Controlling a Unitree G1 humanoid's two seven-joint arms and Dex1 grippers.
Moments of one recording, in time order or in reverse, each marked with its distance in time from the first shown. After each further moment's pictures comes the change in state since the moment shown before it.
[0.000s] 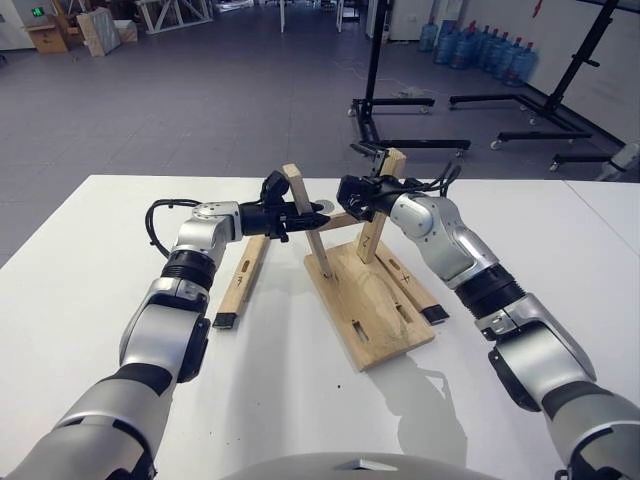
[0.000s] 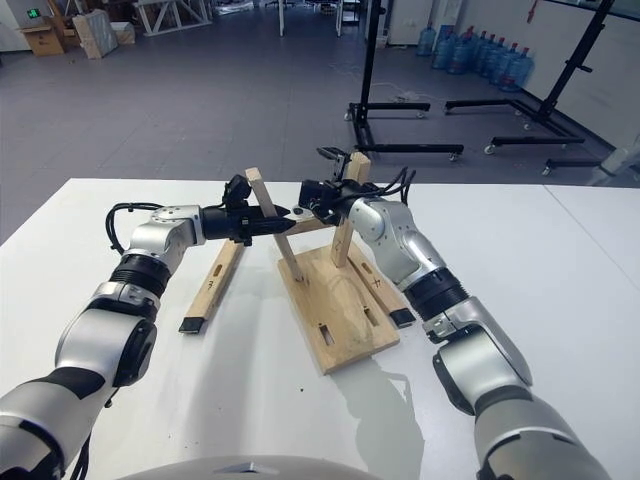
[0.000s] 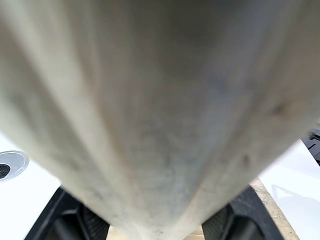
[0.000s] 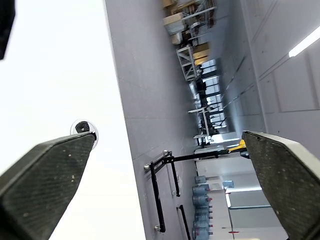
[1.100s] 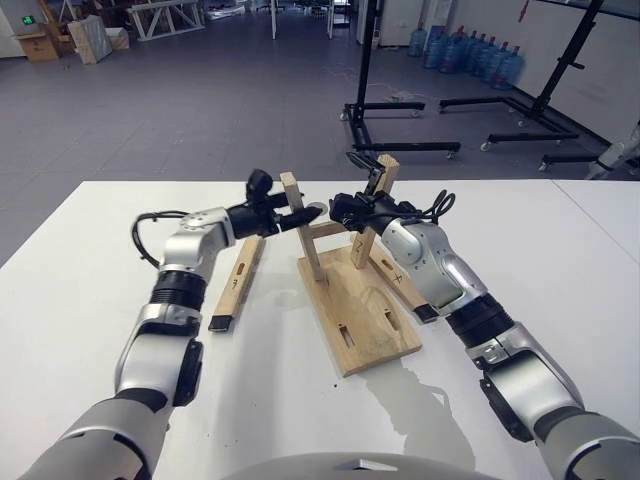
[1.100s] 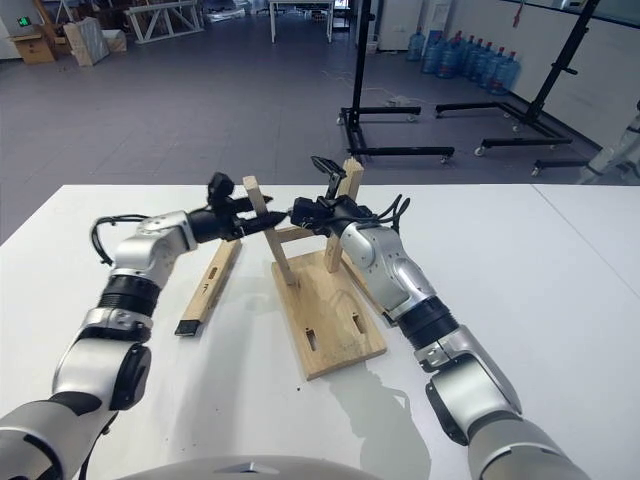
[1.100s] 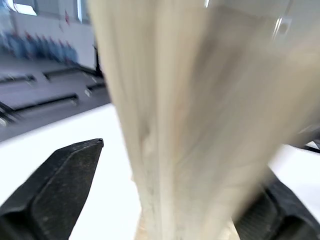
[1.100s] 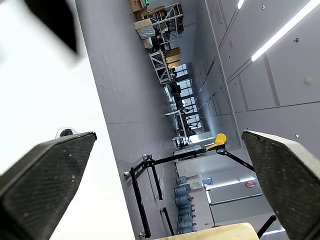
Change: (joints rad) left arm 0.190 0.053 0.140 -0.432 -0.086 0.159 0.188; right arm 0.144 0.071 -0.029 -0.105 -0.096 -0.005 -0.132
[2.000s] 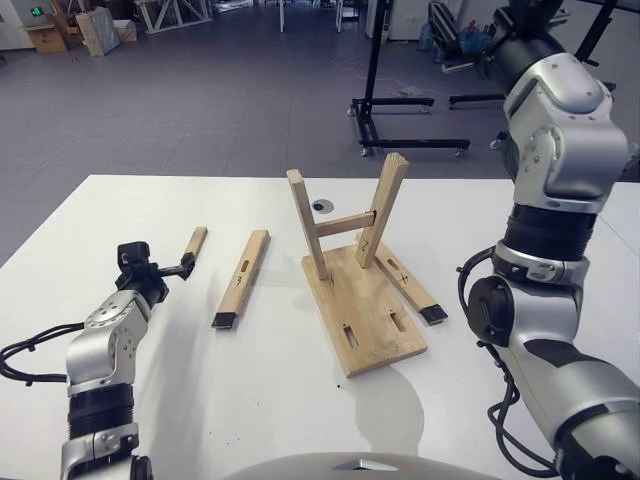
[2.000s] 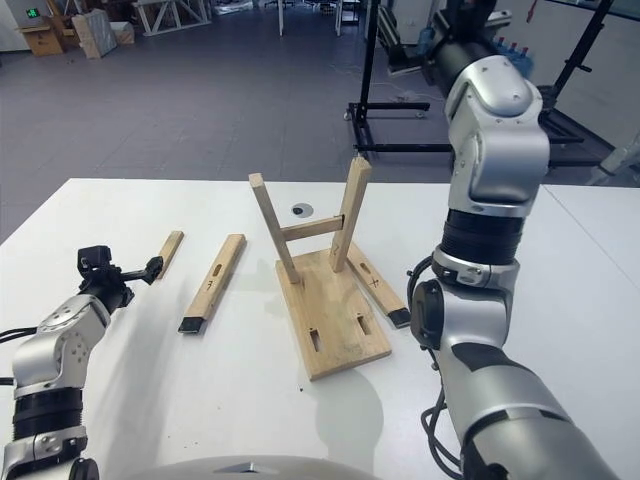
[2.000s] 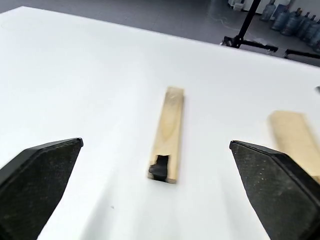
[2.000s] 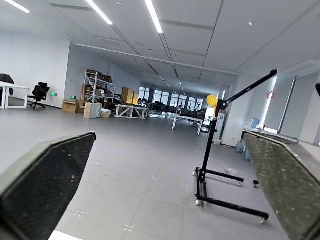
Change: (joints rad) left arm 0.528 0.054 0.291 -0.279 0.056 0.113 0.820; right arm -0.453 0.063 -0.740 -0.186 0.665 0.670 0.104
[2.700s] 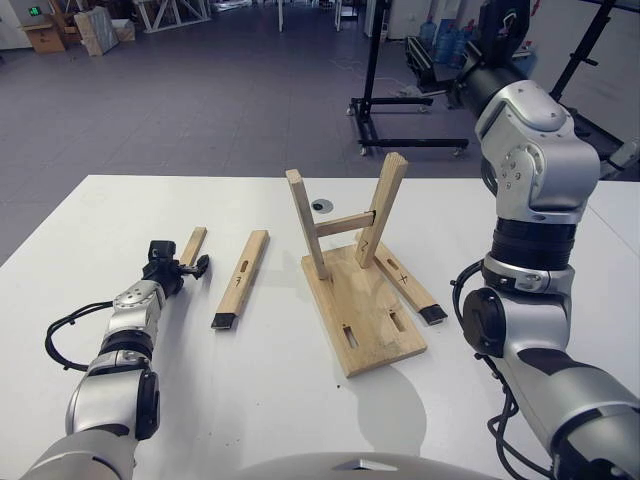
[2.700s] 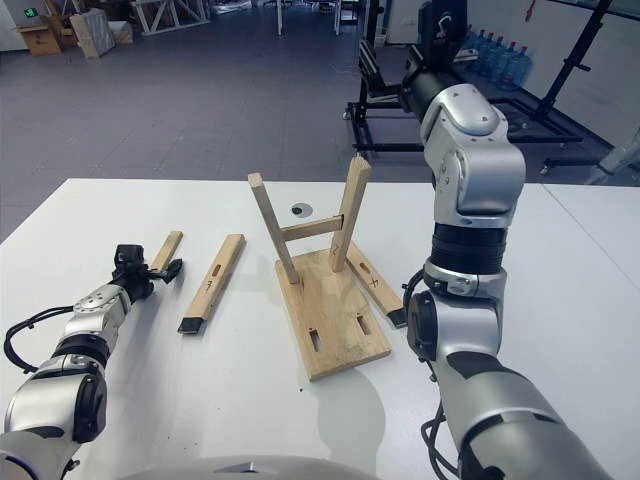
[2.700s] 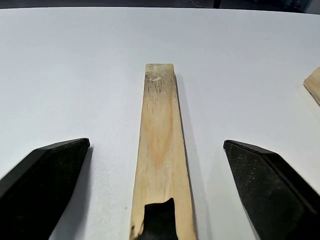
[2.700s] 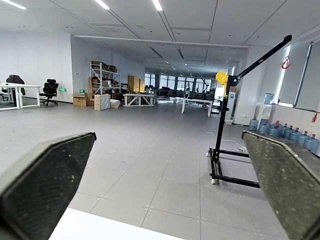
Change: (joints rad) left arm -0.371 0.068 -0.128 0.944 0.159 -0.608 -0.208; right arm 0.057 0.026 0.067 -0.003 0.103 0.030 -0.102
